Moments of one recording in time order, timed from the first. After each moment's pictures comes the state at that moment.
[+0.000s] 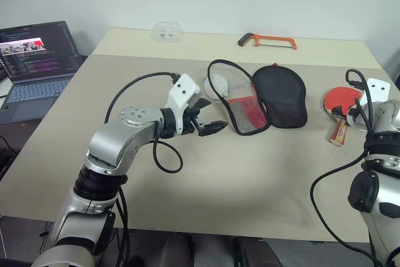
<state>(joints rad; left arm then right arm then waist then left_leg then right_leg) -0.68 0.56 -0.16 -0.27 -0.47 0.89 -0.67 -0.92 -0.56 -0.46 0.54 0.18 1.15 -0.16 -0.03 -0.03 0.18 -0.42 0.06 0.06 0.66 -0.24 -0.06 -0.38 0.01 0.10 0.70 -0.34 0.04</state>
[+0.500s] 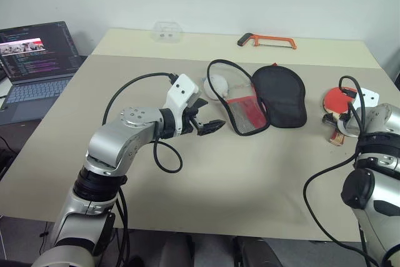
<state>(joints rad) -0.67 0.56 -0.16 -0.28 -0.47 0.92 -0.63 -0.96 -0.51 -0.56 0.66 0.18 1.11 -0.23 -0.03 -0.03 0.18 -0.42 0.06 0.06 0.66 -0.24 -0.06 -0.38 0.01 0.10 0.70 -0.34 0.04</state>
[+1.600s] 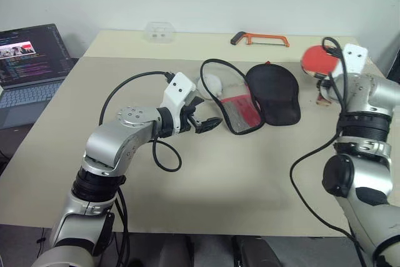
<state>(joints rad) -0.67 0.56 -0.14 -0.28 -0.46 0.93 -0.60 -1.11 -0.30 -0.41 0.39 0.21 1.15 -0.30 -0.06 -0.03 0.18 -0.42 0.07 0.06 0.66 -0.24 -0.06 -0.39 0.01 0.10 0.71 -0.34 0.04</state>
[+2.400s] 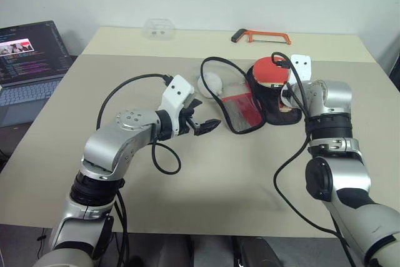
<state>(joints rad) -0.64 0.56 -0.13 -0.33 -0.46 0.96 -0.57 -1.11 -0.25 -0.24 0.53 0.18 1.09 -0.11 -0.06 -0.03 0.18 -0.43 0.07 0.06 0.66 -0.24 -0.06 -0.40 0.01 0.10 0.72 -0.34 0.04</state>
